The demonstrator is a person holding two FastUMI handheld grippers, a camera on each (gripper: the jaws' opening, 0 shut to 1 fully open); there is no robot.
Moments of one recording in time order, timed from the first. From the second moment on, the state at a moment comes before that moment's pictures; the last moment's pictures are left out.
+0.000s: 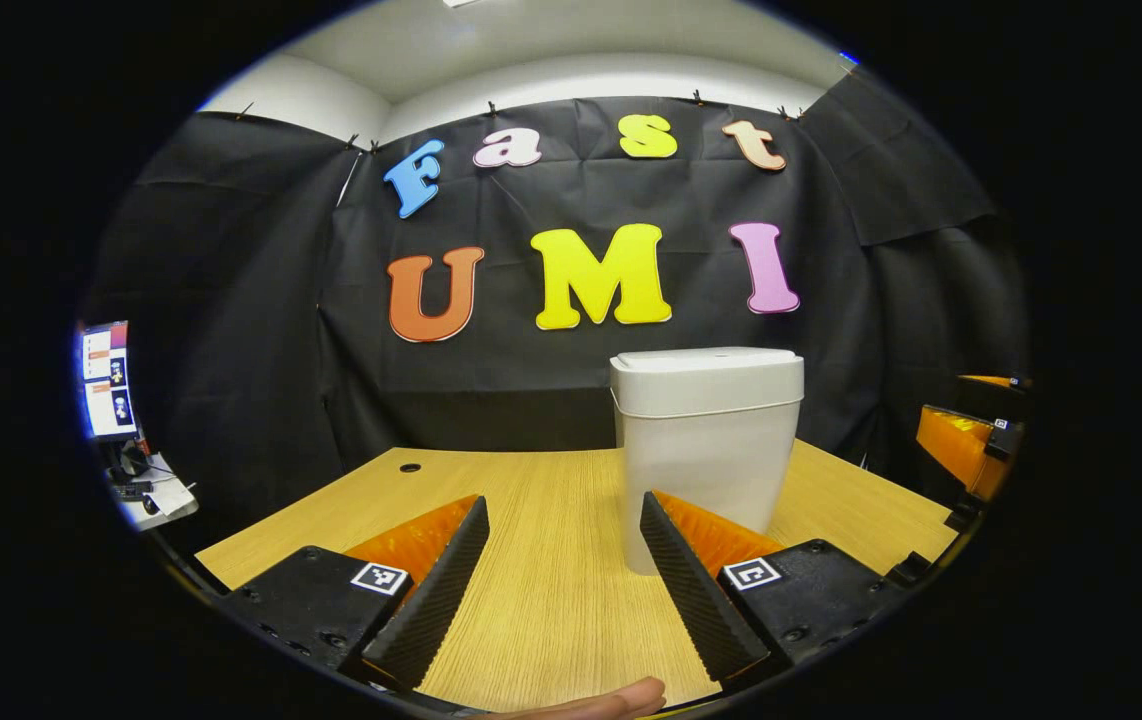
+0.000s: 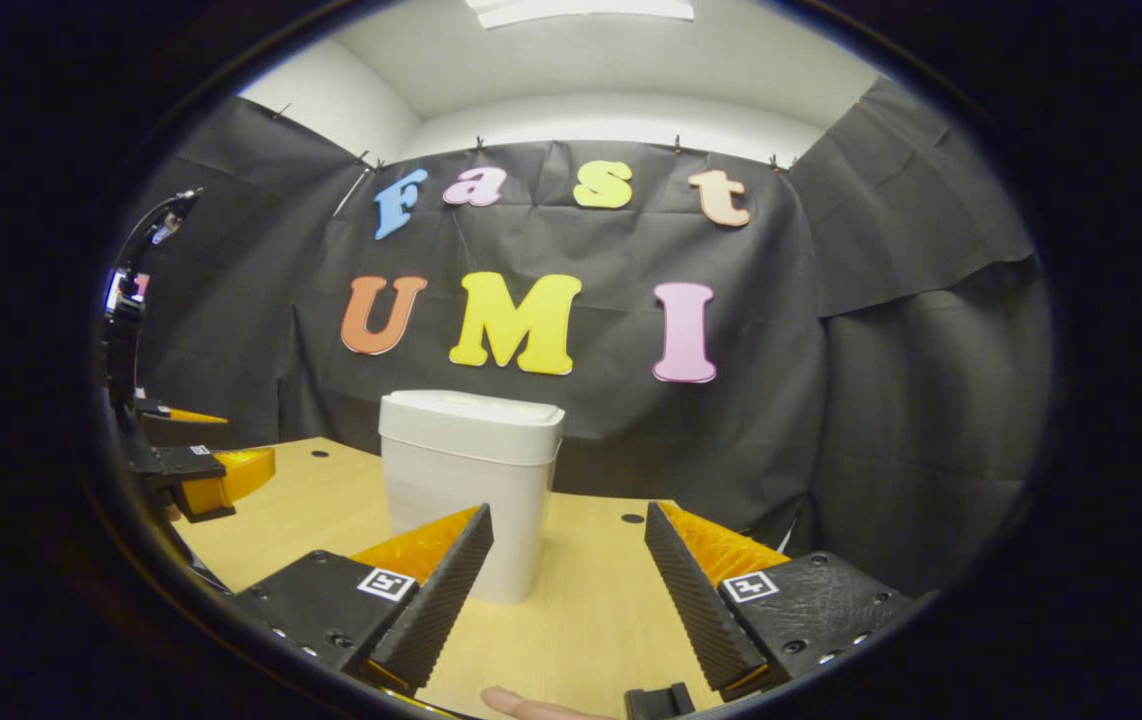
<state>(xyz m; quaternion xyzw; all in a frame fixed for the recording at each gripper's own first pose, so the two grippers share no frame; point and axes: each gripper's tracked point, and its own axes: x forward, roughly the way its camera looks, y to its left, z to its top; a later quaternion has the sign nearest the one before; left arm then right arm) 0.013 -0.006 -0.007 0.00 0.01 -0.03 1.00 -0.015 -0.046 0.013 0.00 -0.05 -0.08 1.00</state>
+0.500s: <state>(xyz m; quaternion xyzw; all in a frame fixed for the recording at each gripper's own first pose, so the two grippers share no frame) 0.016 -0.003 -0.012 0.00 0.02 -0.03 1.00 -0.014 -0.046 0.010 -0.01 -0.05 -0.08 1.00</state>
